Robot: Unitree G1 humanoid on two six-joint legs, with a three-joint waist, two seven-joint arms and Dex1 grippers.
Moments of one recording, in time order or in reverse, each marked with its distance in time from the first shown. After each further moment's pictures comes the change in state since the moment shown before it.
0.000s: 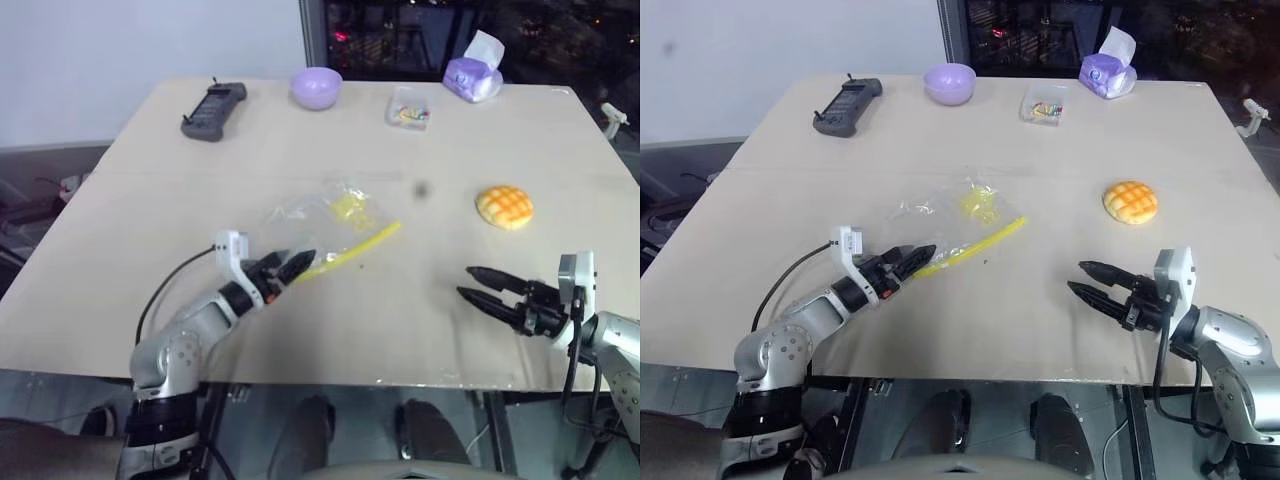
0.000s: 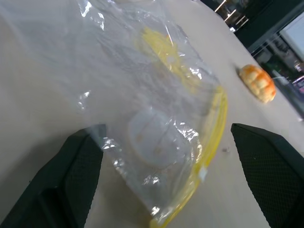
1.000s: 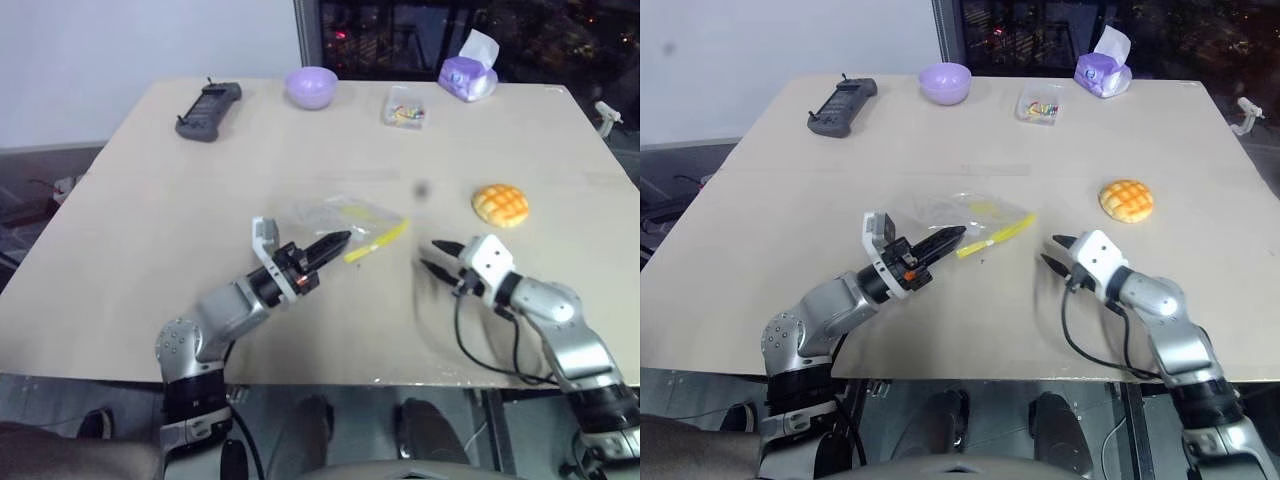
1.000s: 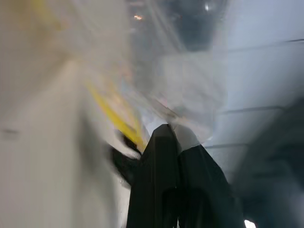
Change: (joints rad) left arm -0.099 -0.136 0.073 0.081 -1.160 0.306 0.692; right arm -0.363 0.106 0.352 0.317 -0.683 -0.259 -0.365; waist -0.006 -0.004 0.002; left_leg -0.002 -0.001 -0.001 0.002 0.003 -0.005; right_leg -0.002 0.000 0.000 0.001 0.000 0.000
